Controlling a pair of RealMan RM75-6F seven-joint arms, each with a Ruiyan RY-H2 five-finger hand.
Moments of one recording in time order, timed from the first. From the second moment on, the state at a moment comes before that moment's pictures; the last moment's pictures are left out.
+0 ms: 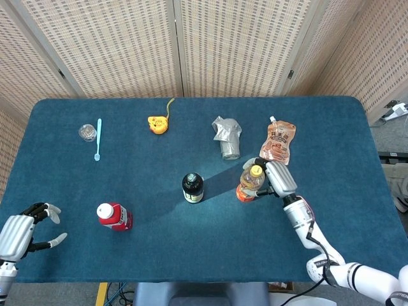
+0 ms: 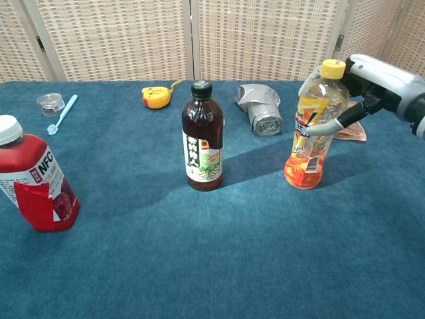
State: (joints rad) left arm -0.14 -1.16 0.01 -1.44 1.60 1.50 -0.31; right arm 0.58 -1.55 0.20 -1.32 -1.41 1.10 0.37
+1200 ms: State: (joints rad) left arm -0.15 -1.18 0.00 -1.43 1.64 1.53 -0.32; right arm 0.42 -1.15 0.12 -1.71 -1.51 1.30 0.16
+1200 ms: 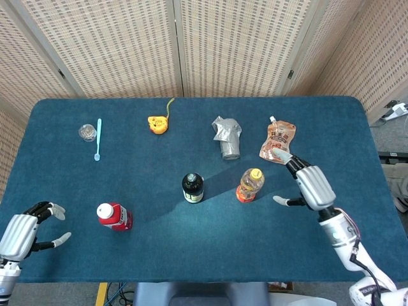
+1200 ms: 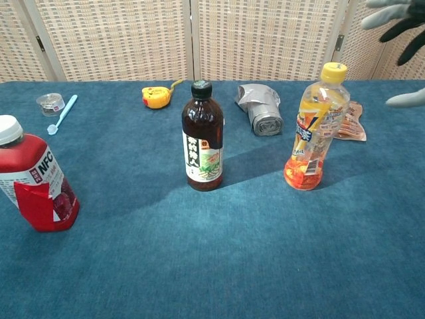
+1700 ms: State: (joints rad) left arm -0.21 -1.13 0.04 -1.51 1.67 1.40 -0.43; right arm 0.17 -1.01 -0.01 -1.74 -1.65 1.60 0.16
